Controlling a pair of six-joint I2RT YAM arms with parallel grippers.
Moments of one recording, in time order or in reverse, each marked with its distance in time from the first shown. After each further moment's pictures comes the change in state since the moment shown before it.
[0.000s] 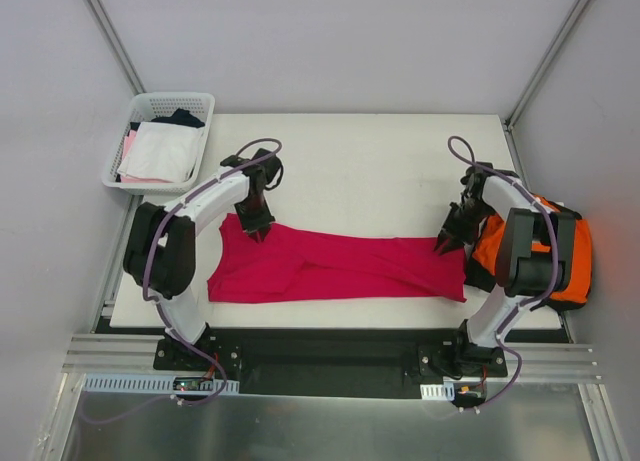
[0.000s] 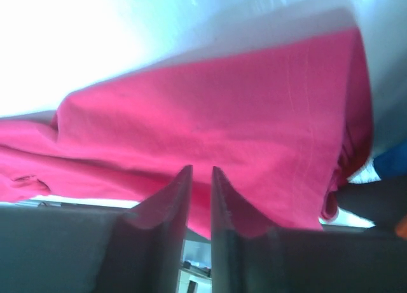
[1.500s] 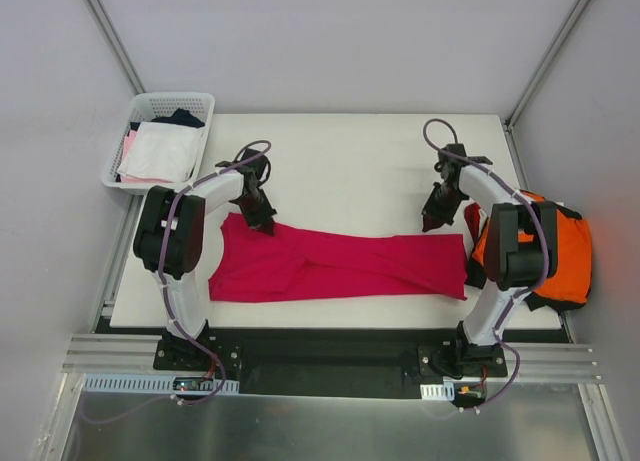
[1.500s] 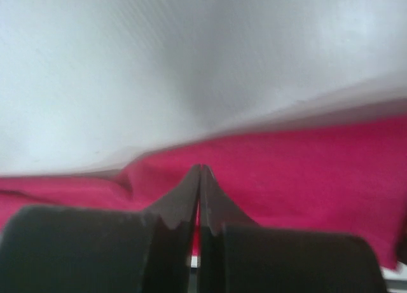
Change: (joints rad) left arm 0.124 0.159 -0.054 0.332 0.292 0.045; right arm 0.141 0.095 0.101 0.187 0.078 0.174
